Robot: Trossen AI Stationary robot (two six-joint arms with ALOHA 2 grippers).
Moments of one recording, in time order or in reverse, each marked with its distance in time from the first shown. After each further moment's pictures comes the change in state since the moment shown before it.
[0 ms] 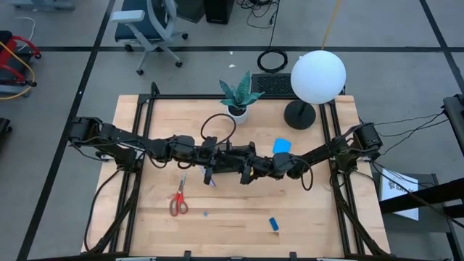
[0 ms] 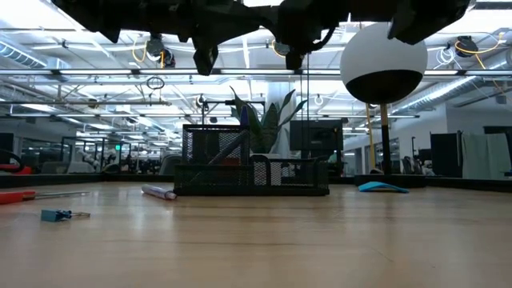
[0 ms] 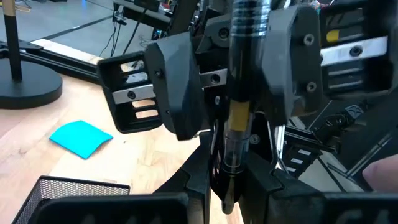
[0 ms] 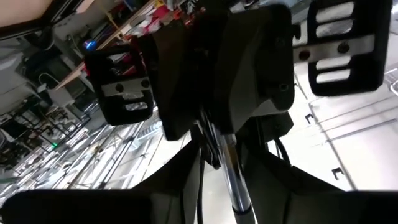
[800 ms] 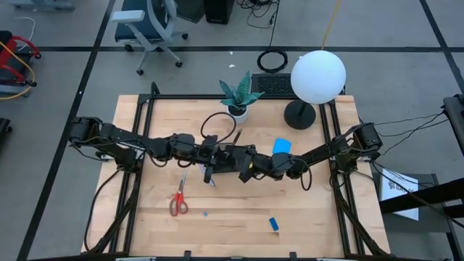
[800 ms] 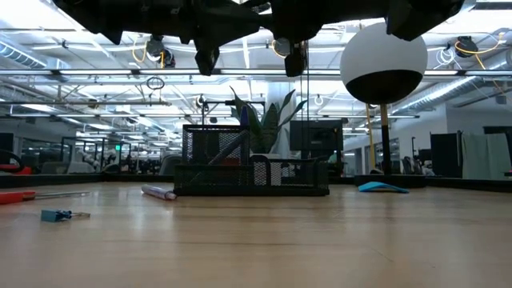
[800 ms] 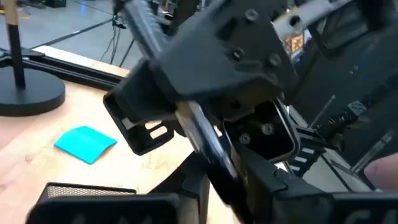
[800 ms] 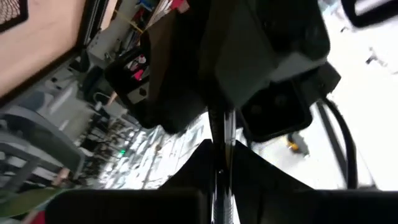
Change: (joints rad) left arm 0.020 0.001 0.000 0.001 0.023 0.039; right arm 0.003 0.000 0.024 -0.040 0.153 0.327
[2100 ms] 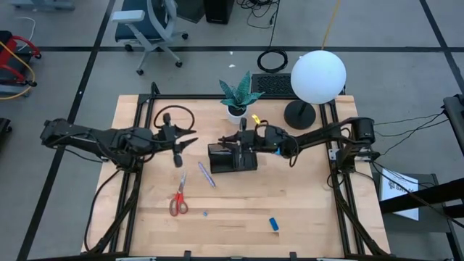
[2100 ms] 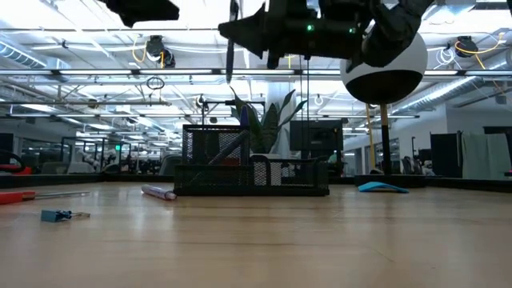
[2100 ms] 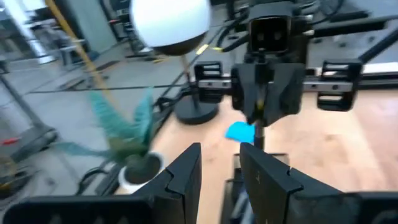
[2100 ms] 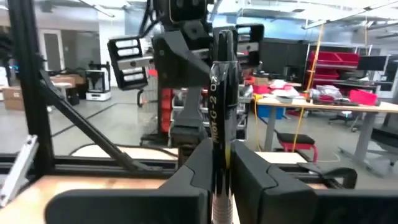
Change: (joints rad) left arm -0.098 -0.601 -0.014 -0.691 -0.590 0.403; right arm -0.286 0.030 -0.001 -0.012 -0.677 2.224
